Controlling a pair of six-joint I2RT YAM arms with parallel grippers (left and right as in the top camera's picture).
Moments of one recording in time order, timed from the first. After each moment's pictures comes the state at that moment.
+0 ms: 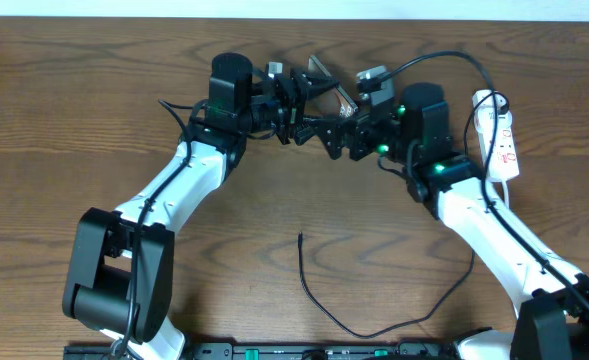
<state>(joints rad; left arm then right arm) -0.32 1.78 1.16 0.26 0.88 -1.62 0.36 1.54 0.99 0.06 -0.45 0.22</state>
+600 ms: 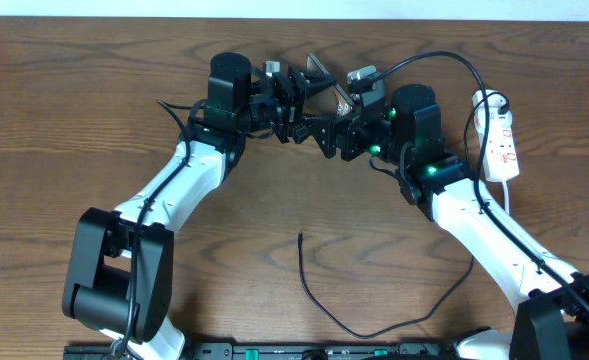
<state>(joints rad) -0.31 1.78 1.16 0.26 0.86 -1.62 0.38 1.54 0.99 0.09 -0.45 0.24</state>
